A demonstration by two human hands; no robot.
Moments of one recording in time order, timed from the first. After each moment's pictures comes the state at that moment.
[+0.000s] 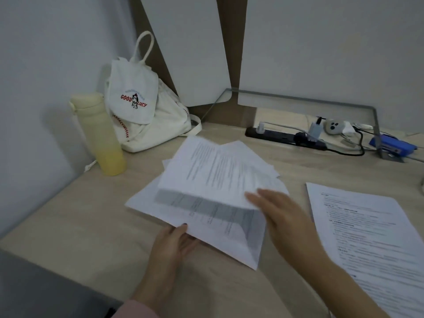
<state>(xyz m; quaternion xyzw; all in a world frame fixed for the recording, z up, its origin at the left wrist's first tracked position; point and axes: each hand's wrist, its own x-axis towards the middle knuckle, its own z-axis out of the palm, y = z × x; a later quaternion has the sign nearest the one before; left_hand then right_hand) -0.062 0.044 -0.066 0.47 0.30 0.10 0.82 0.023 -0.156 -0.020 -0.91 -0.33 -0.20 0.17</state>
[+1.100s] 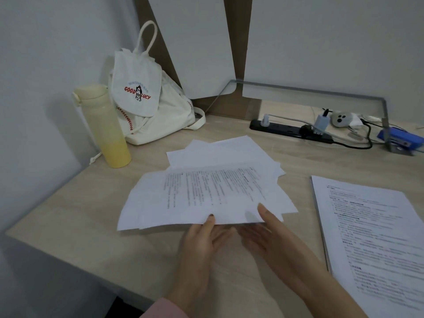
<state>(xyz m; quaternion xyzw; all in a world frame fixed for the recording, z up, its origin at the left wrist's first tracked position) -0.065 -0.006 -0.052 0.44 0.23 0.12 0.86 -0.011 -0.141 -0.034 -0.55 0.05 0.34 0.76</state>
